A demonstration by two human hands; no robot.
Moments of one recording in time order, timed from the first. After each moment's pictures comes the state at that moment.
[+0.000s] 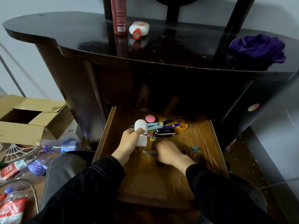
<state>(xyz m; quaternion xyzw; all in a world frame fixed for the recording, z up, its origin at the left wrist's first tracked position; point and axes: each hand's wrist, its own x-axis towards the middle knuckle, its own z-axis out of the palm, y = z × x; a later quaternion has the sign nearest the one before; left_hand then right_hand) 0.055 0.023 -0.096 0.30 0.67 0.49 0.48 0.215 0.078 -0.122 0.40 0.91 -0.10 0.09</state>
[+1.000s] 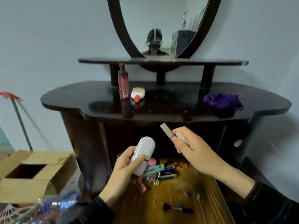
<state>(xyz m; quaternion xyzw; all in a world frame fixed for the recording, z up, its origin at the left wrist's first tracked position) 0.038 -0.049 0.051 0.54 0.44 0.56 0.44 0.272 0.029 0.114 0.35 0.84 -0.24 -0.34</state>
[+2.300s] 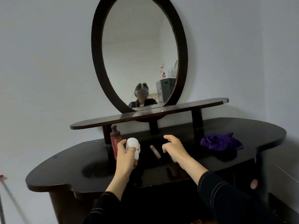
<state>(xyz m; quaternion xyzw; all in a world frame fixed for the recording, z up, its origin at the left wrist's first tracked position) 0.005 0.157 0.172 0.49 0.54 0.63 0.26 0.194 0.191 0.183 0.47 0.61 -0.43 -0.47</state>
